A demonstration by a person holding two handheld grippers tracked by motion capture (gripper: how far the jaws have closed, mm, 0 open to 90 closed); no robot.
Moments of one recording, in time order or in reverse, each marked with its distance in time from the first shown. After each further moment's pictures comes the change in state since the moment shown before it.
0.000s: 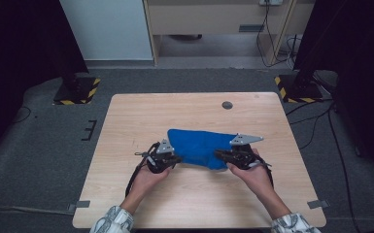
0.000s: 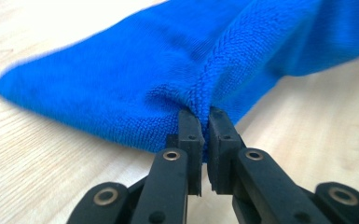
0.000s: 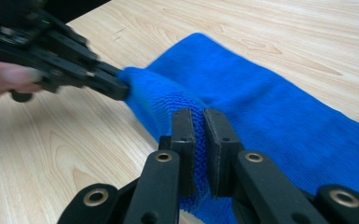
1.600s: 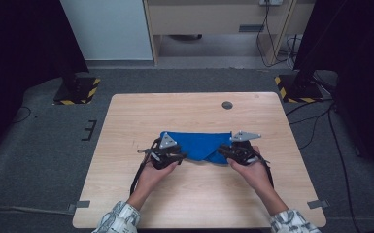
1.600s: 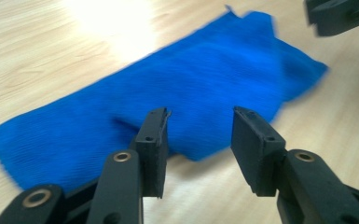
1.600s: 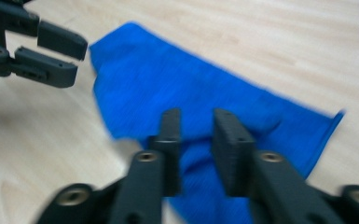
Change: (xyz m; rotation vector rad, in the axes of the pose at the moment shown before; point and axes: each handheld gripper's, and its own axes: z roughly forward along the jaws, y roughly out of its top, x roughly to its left) left arm -0.004 0.015 0.016 -0.048 0.086 -0.043; right arm -0.021 -0.007 0.018 0.031 -0.115 0.014
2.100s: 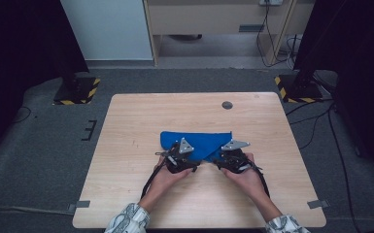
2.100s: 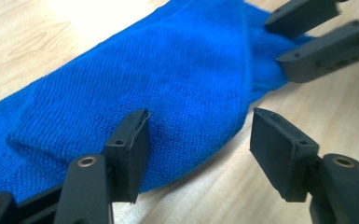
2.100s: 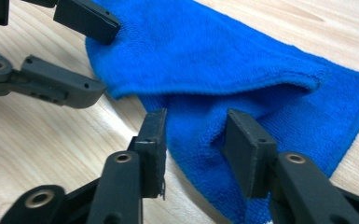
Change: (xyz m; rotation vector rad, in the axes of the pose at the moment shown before) left arm -0.024 0.001 0.044 0.073 -0.006 0.057; right arm 0.015 -0.023 0.024 0.093 -0.055 -0.053
